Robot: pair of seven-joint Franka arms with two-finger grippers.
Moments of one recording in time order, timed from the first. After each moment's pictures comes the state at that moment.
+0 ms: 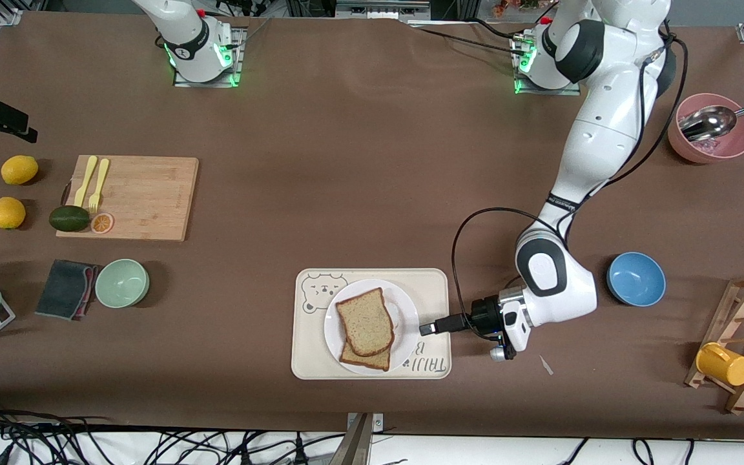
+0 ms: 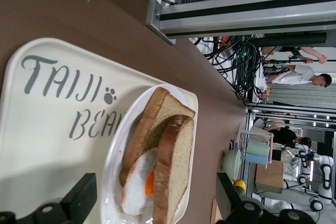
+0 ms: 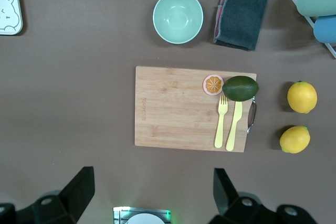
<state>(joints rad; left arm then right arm) -0.12 1.11 -0.25 -1.06 -1.14 2.30 0.33 -0.04 0.00 -0.09 -1.58 0.00 1.47 -0.15</state>
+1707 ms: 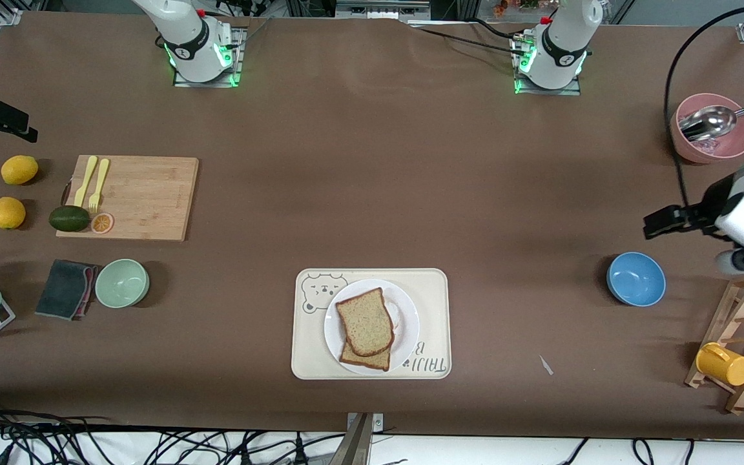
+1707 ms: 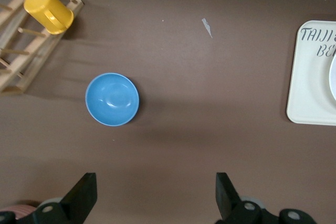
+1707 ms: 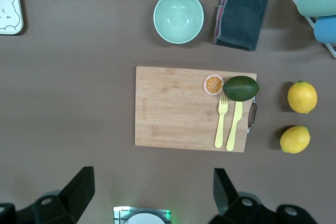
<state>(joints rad) 0.12 0.37 -0.20 -1.16 0.10 1.49 -0.12 -0.04 0.00 -0.08 -1.58 0.00 1.47 -0.15</state>
